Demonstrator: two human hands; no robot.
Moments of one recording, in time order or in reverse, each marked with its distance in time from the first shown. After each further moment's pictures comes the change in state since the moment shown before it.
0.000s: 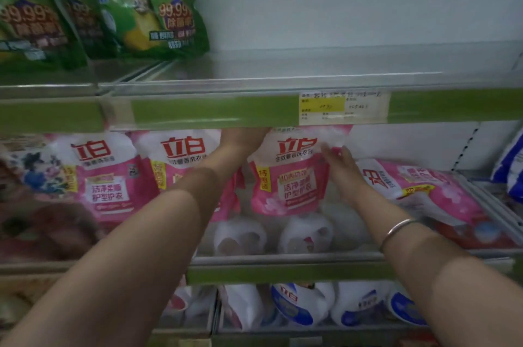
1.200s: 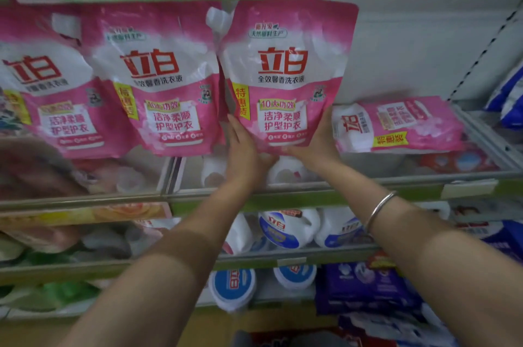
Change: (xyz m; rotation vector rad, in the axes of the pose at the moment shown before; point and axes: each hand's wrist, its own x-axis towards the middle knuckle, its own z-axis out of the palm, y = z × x) left_hand -0.089 -0.129 0.089 0.201 -0.017 -0.066; right_hand -0.030 0.093 0.018 -0.538 0.056 -0.256
